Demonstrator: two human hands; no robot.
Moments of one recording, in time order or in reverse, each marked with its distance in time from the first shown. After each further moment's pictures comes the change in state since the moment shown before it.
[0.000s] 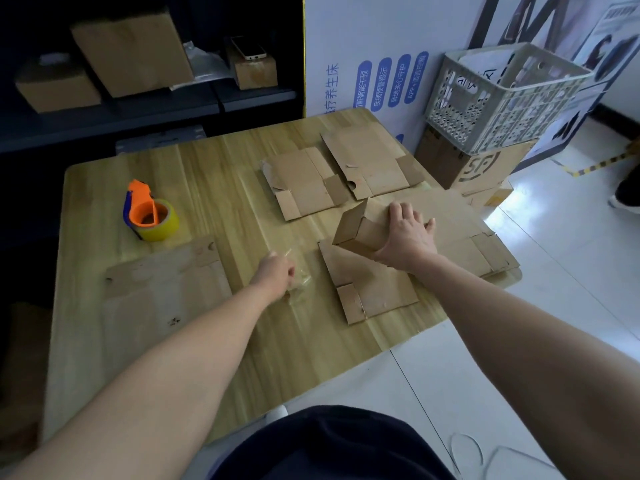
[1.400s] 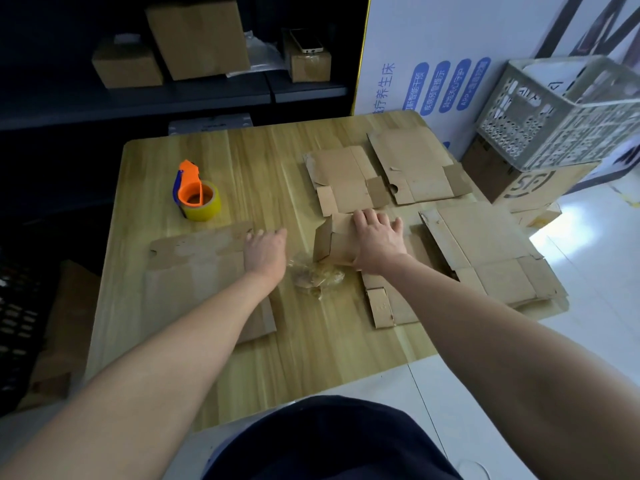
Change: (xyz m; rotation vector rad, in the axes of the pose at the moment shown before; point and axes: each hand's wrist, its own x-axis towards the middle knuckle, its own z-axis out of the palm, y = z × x) left_hand -0.022 -0.039 -0.047 0.332 0.402 -0.100; right_hand 0.009 -0.106 0.031 -0.229 -0.145 -0.294
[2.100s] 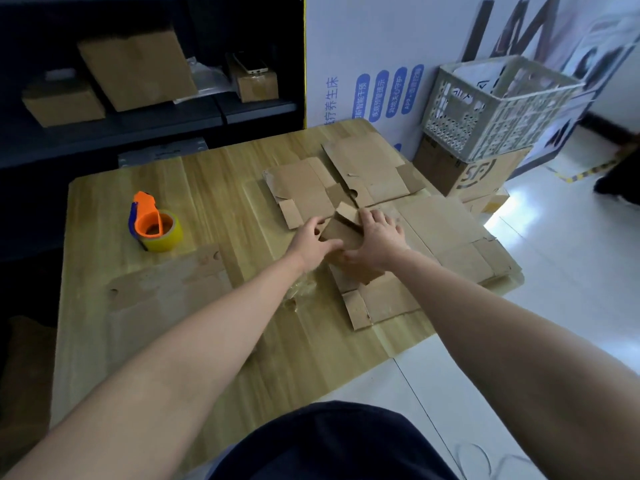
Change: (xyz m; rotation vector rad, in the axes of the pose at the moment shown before) left_hand 0.029 0.105 -0.018 -0.955 -0.400 0.011; right_hand -0.018 0.058 -0.010 0.267 0.023 0.247
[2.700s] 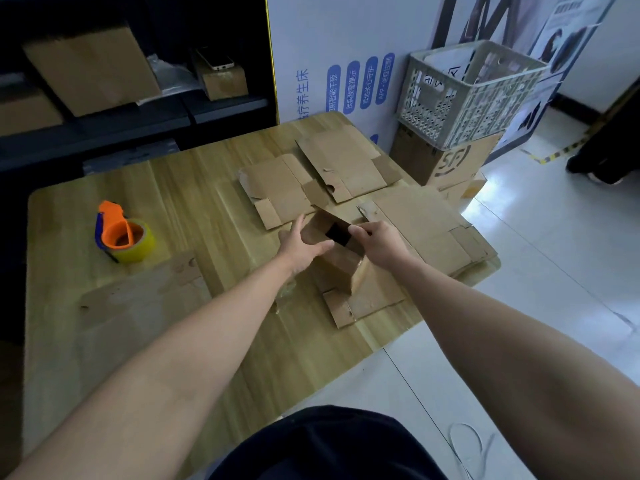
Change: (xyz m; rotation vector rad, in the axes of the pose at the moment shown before) left_hand 0.010 -0.001 0.025 -0.030 -0.078 -0.112; right_hand -0.017 0.038 -0.005 0.551 0.018 0.205
